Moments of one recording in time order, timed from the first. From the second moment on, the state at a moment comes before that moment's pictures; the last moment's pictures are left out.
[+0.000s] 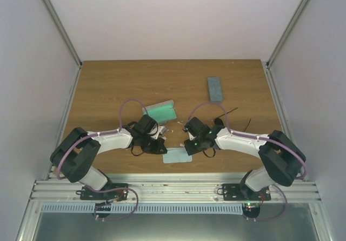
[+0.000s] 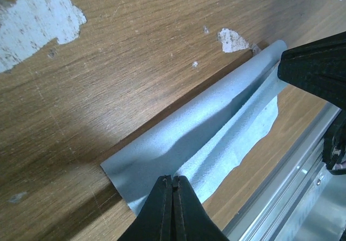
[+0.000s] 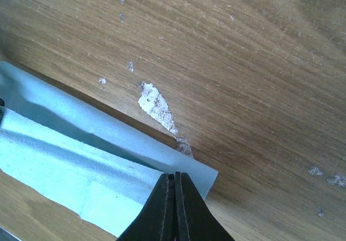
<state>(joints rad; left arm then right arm) -0.64 1.51 0.64 -0.24 0.56 -0.50 0.83 1.49 0.75 -0.46 -0.11 0.44</state>
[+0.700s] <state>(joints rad) -0.66 1.54 0.64 -0.24 0.60 -0.50 0.85 1.50 0.74 -0.47 -0.12 0.41</state>
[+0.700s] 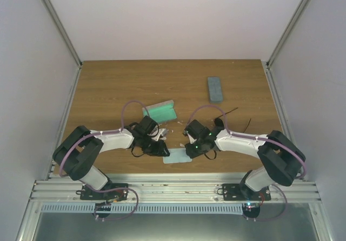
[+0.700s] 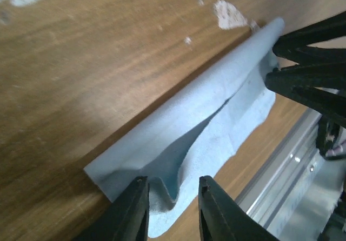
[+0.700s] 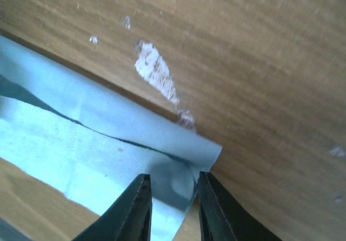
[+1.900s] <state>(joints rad) -0.68 1.51 0.56 -0.13 0.71 -0.60 0.87 1.54 0.75 -0.29 -0.25 0.51</state>
